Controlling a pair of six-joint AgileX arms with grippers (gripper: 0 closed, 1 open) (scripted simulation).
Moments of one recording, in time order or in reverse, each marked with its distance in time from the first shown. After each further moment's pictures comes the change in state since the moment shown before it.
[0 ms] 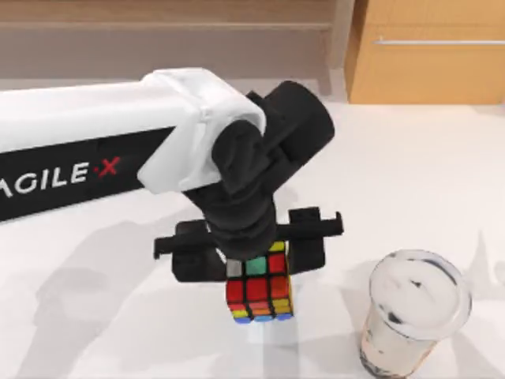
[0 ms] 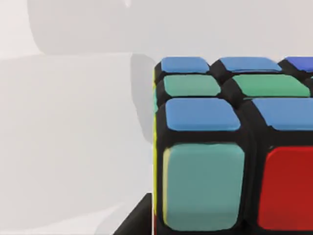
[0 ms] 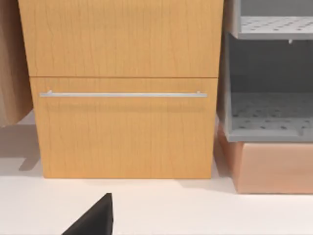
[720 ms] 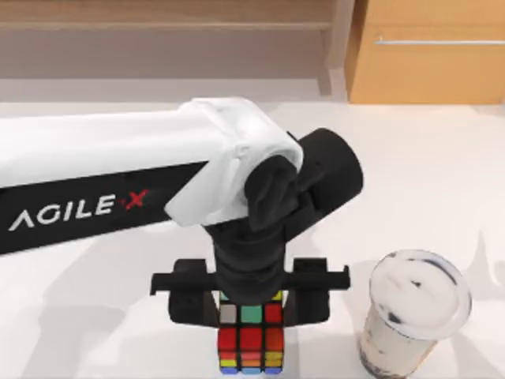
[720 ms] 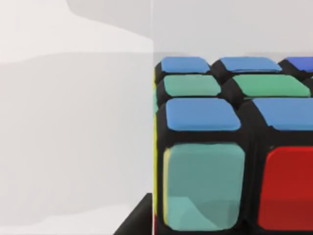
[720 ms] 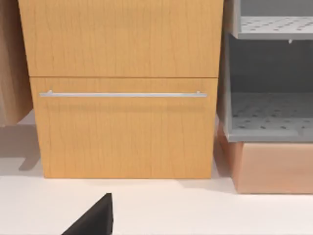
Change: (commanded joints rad) left arm -0.100 0.003 0.002 -0.150 -0.010 -0.060; right arm 0.000 0.000 0.000 0.000 0.000 0.000
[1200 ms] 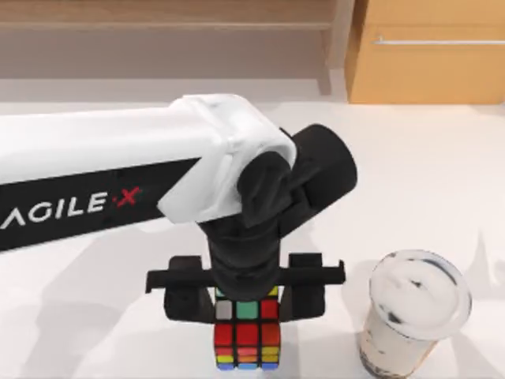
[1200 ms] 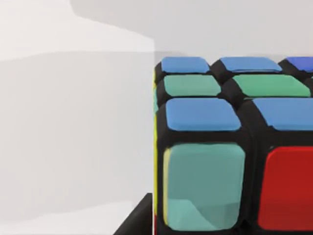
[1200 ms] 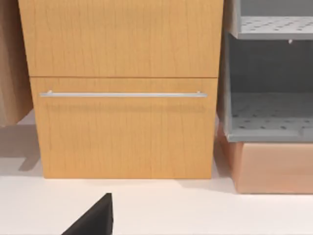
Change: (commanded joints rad) left arm 0.017 -0.015 -0.009 0.004 -0.008 -0.004; right arm 0.000 0.000 0.000 0.000 0.000 0.000
